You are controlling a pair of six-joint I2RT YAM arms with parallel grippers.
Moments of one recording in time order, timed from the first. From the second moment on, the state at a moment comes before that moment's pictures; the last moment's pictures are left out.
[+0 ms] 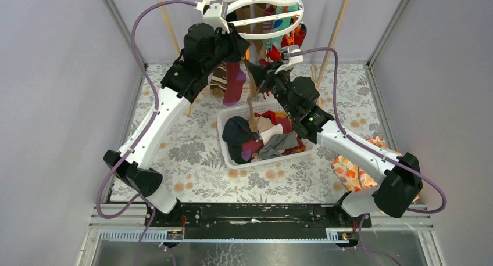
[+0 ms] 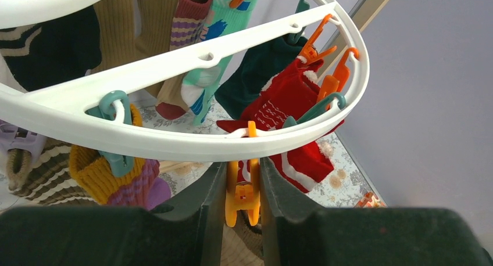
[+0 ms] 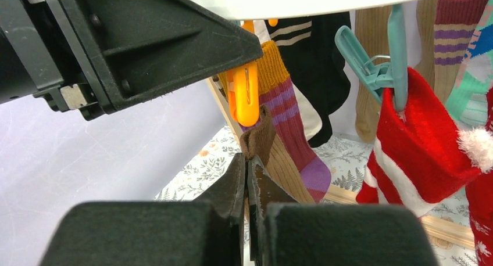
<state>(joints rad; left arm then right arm) -0.52 1.61 1.91 -0.40 -0.02 -0.37 0.75 1.41 1.20 0.41 0.16 0.29</state>
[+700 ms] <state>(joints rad) -0.53 1.61 1.90 -0.40 -0.05 -0.35 0.75 1.43 1.22 0.40 0.16 0.29</state>
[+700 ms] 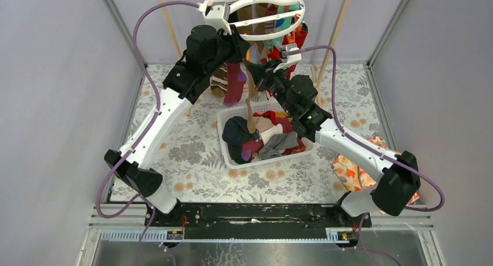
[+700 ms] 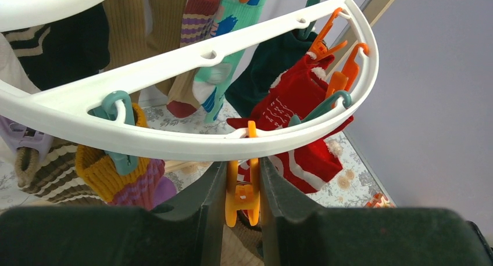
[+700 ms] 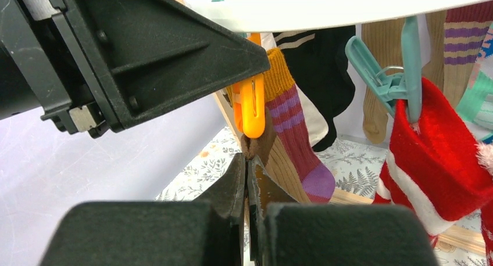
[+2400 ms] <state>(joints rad) -0.56 1.61 1.88 -0.38 -0.12 -0.27 0.76 1.44 1.28 0.30 0.20 0.27</state>
